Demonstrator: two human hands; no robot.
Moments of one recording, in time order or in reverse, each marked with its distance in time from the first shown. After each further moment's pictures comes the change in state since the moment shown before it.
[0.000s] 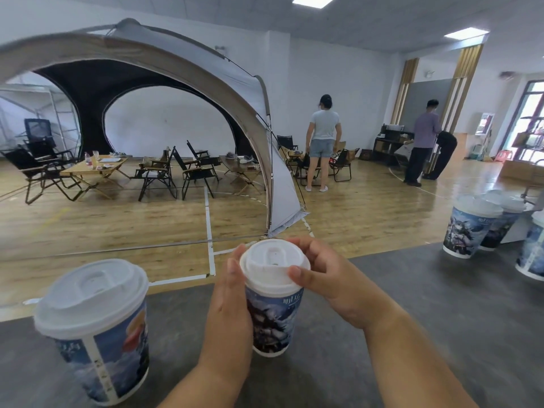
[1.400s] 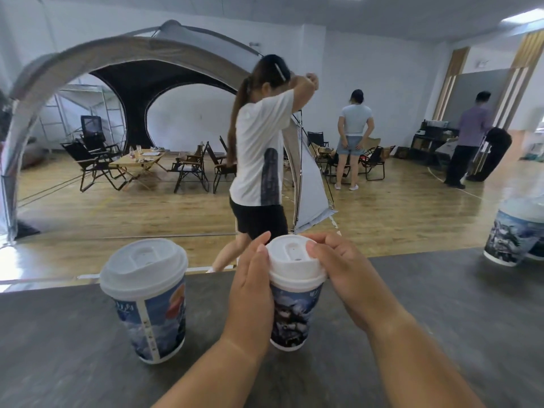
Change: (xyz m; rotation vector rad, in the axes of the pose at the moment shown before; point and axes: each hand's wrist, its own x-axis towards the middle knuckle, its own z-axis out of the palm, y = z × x) left_hand -0.001 0.018 0.005 0.008 0.163 -0.020; right_hand 0.000 -0.017 0.038 -0.017 0.249 0.027
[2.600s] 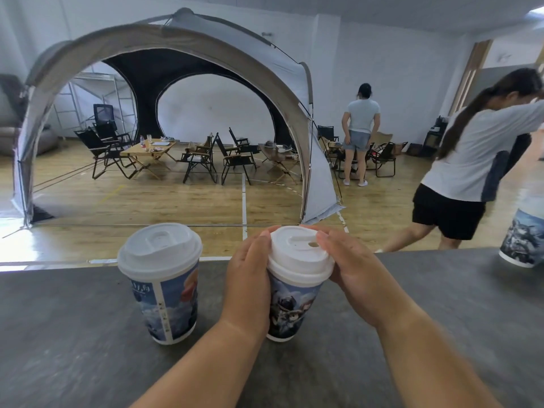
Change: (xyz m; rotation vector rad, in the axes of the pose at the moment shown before) left_hand 0.005 0.012 -0.013 -0.067 0.028 -0.045; right_hand 0.000 0.007 0.003 0.104 -0.181 0.003
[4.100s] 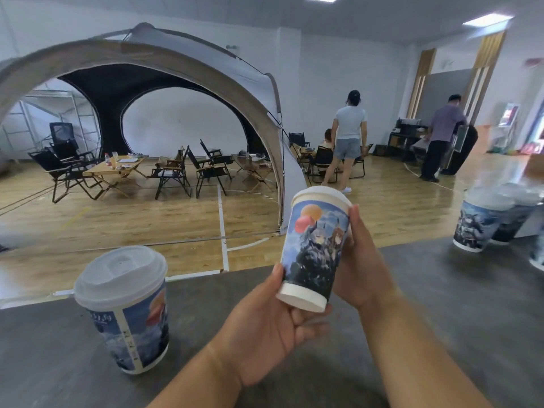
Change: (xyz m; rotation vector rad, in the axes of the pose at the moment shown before) left_hand -0.016 -0.027 0.006 -0.396 -0.690 -0.548; right_hand 0.006 0.000 -0.040 0.662 0.129 -0.038
